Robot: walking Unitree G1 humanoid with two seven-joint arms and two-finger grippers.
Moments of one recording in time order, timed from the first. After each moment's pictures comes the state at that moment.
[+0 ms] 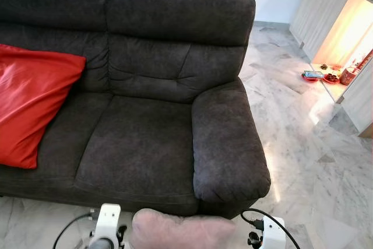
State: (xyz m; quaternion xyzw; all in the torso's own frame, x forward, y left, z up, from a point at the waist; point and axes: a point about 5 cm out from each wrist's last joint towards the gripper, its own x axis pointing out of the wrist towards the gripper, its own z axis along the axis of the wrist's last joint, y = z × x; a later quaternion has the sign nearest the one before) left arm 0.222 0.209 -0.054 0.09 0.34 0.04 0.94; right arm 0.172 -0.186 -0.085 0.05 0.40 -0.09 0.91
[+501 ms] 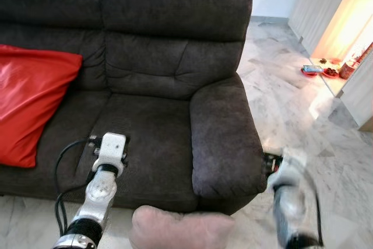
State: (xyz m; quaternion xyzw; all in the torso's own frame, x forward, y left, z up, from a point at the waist) left arm 0.318 0.187 0.071 0.16 -0.02 0.02 0.99; right arm 0.303 -0.204 0.047 0.04 0.01 -0.07 1.00
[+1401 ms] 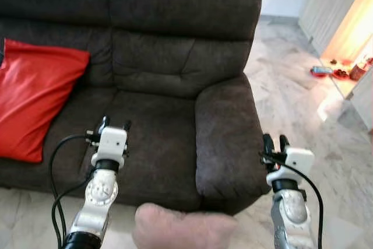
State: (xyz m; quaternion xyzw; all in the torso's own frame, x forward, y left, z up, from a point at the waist) left arm 0.298 0.183 0.105 0.17 -0.12 0.04 0.98; right arm 0.267 -0.195 0.053 0.03 -0.05 -0.06 1.00
